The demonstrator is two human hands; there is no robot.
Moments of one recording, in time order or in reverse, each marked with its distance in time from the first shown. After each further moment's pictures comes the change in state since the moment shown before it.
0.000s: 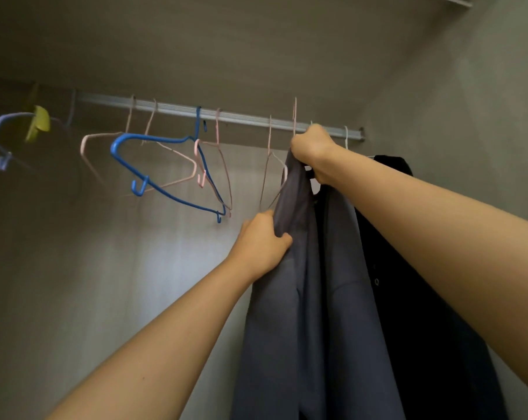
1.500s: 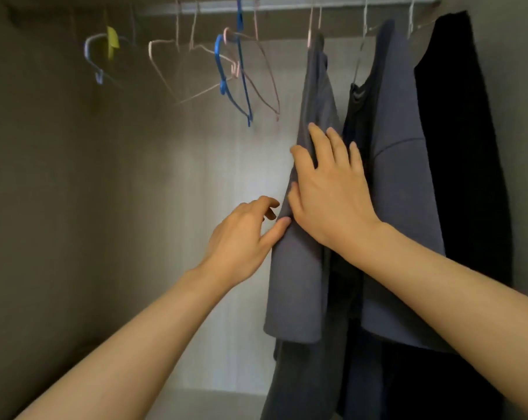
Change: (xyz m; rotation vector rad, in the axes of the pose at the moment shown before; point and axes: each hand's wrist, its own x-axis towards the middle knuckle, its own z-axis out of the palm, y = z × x) left_hand -0.194 0.006 -0.002 0.458 0.005 -0.155; right_hand -0.227 0.106 -0.008 -0.794 -0.123 -0.584
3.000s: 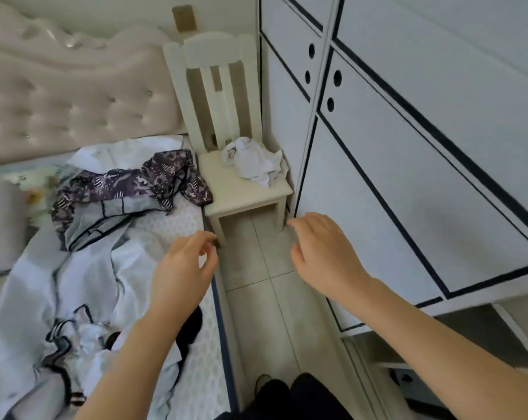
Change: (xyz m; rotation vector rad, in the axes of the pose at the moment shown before) left_hand -0.723 -0.036 -0.364 0.732 0.127 -1.491; right_hand -0.414 -0.592 -0.079 1.241 -0.822 -1.010
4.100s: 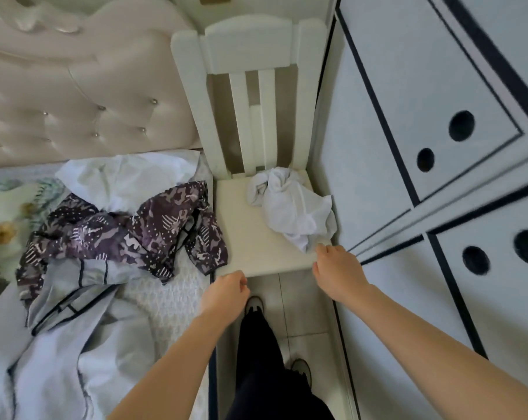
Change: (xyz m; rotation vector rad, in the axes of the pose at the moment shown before) left_hand 0.404 -0.148 0.207 0.139 -0.589 -0.540; right_hand 0.449 0.188 0.200 -0.127 -0.488 0.060
